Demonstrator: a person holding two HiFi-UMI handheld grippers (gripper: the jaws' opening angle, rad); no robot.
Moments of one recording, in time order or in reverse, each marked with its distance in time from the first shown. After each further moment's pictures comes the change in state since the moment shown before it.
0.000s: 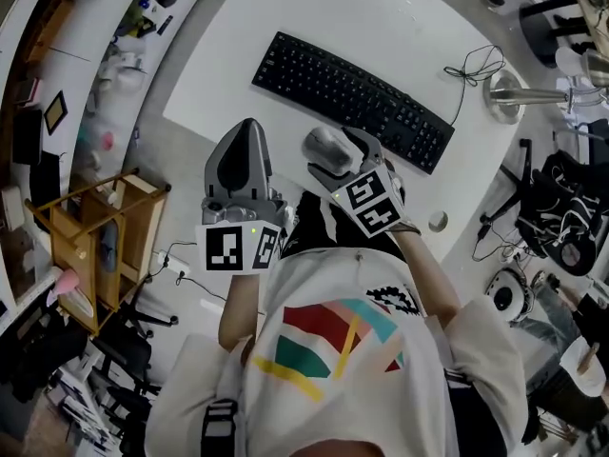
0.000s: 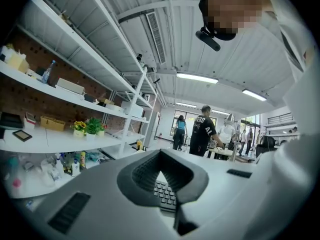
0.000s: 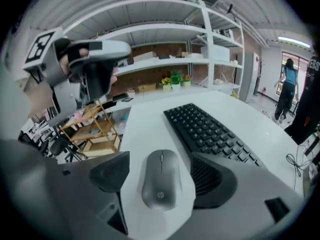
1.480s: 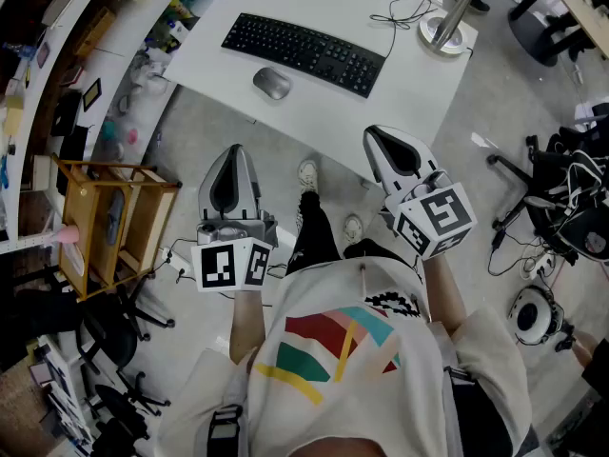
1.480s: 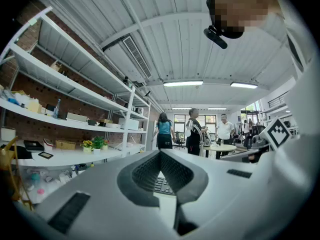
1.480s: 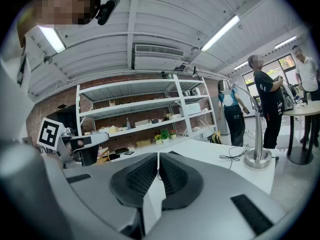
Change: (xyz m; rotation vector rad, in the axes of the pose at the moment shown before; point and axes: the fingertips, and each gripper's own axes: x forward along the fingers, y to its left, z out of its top) left arm -0.239 -0.267 -0.021 0.155 -0.105 0.048; right arm -0.375 0.036 -0.126 0.142 -0.671 -0.106
